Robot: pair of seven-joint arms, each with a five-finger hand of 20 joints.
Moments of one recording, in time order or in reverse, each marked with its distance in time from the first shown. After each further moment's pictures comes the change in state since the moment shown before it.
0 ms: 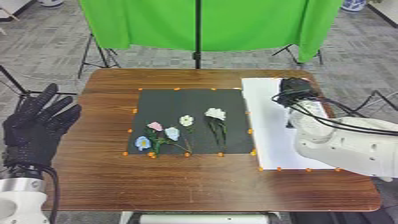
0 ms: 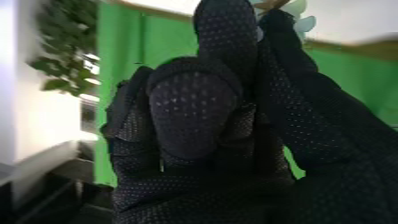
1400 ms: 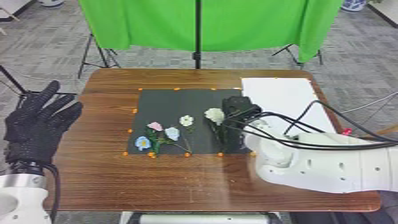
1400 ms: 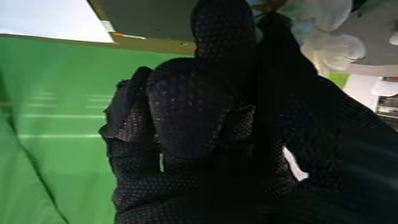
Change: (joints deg) left arm -1.6 0.3 0.4 0.6 0.2 -0.1 -0.9; right arm -6.1 -8.0 3.2 -11.2 -3.7 -1.6 -2.8
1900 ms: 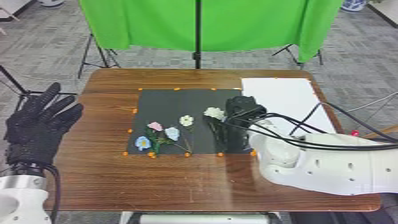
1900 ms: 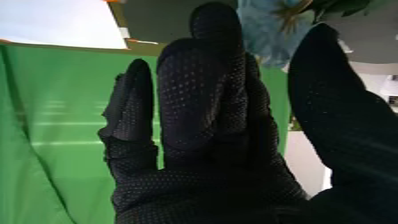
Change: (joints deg) left arm 0.4 0.0 0.1 0.0 0.0 0.0 0.1; right arm 0.4 2.4 0.8 -2.2 1.9 -0.9 -0.2
